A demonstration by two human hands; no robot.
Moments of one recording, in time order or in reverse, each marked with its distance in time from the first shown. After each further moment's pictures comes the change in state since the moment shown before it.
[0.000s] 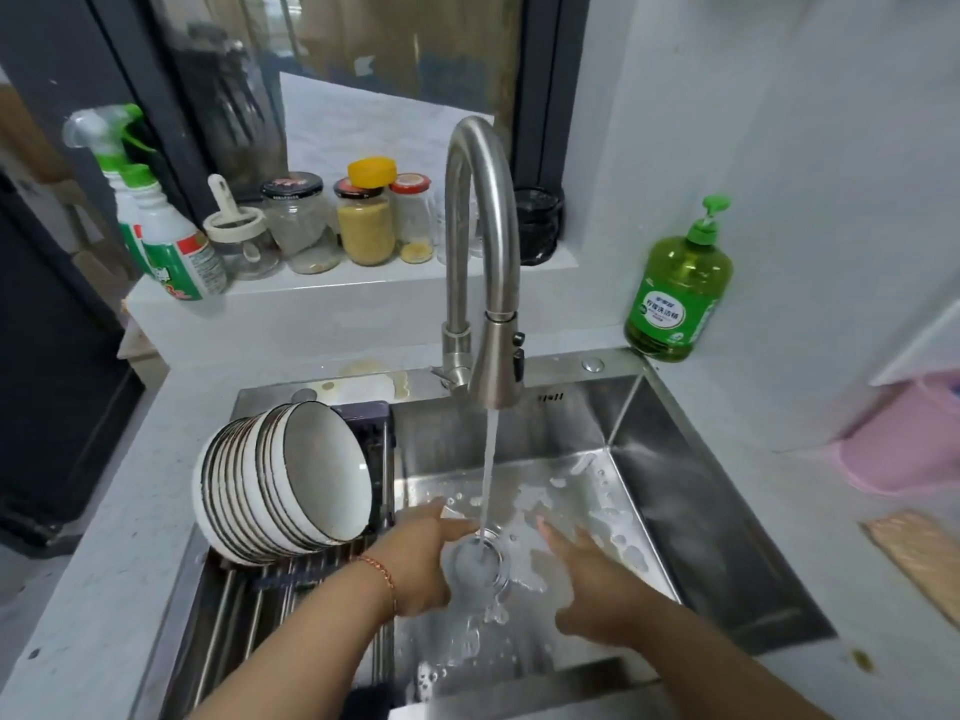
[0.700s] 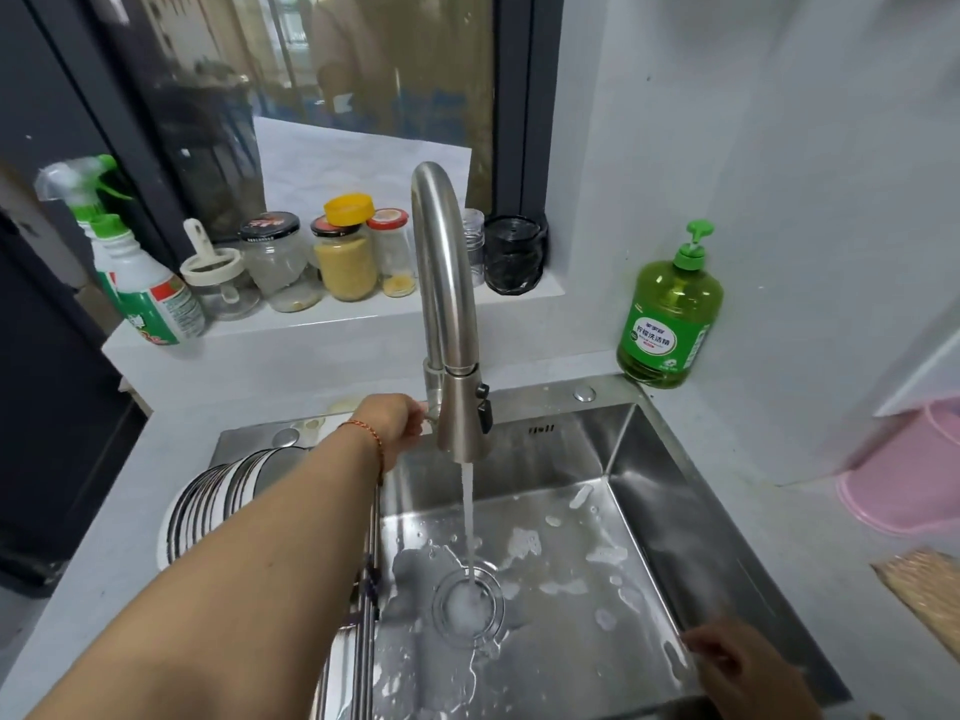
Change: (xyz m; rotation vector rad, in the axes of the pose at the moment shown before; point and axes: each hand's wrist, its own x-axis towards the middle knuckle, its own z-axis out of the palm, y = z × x) left_hand 0.127 0.005 -0.101 -1.241 0.465 -0.438; right_hand -0.049 0.130 -0.018 0.320 0.529 0.089
